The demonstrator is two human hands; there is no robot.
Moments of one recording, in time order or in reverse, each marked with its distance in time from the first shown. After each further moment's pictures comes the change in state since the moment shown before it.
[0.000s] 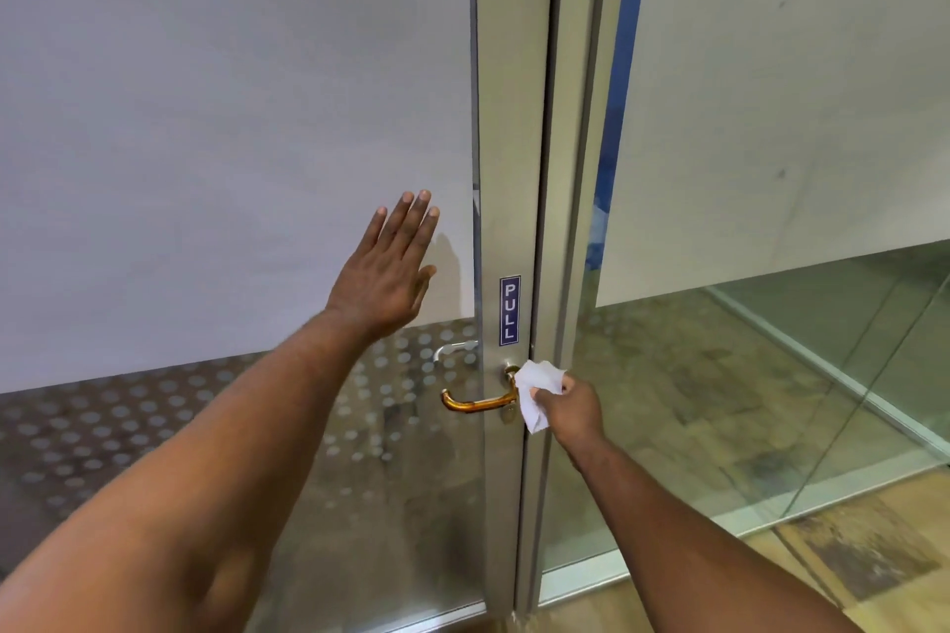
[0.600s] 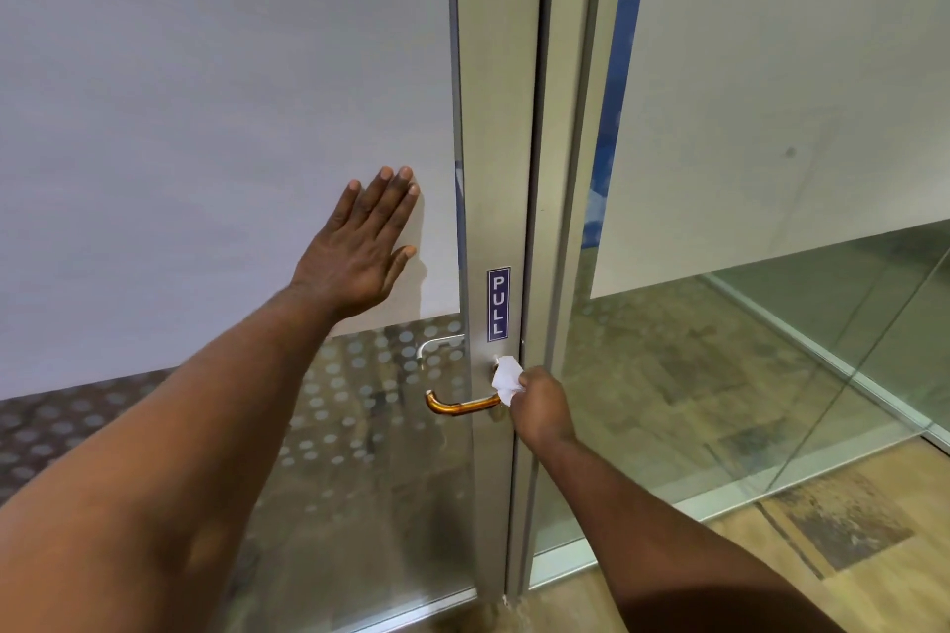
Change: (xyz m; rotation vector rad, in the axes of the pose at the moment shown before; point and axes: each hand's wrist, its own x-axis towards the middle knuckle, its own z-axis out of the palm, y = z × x) left_hand 0.028 -0.025 0.041 0.061 0.073 0.127; right_hand 0.021 0.010 0.028 -0.404 -0.082 -0.168
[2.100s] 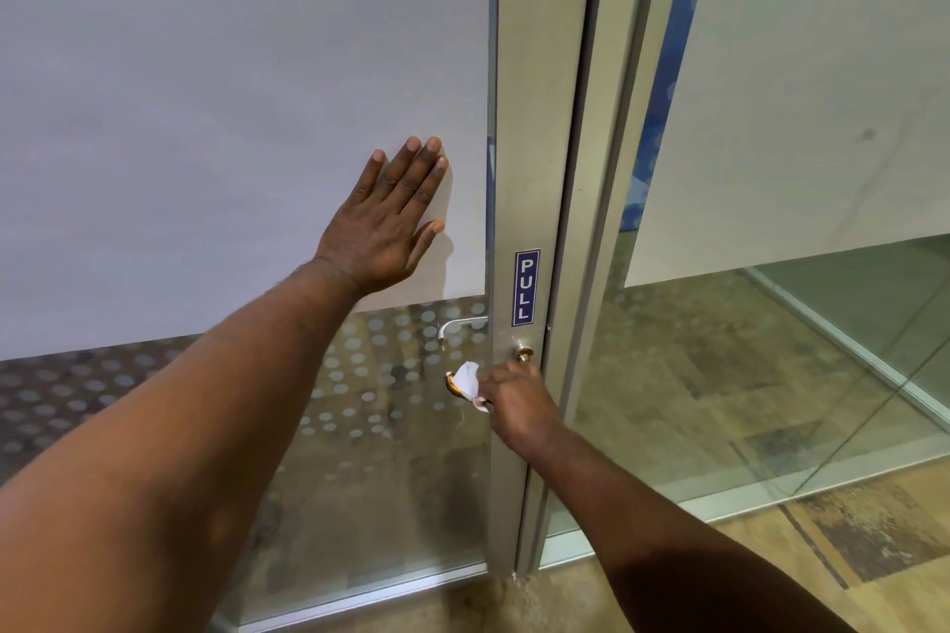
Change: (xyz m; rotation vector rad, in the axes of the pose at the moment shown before) left_hand 0.003 -0.002 0.015 0.024 0.108 -0.008; right_hand 0.002 -0.010 0.039 -0.607 -0.170 -0.682
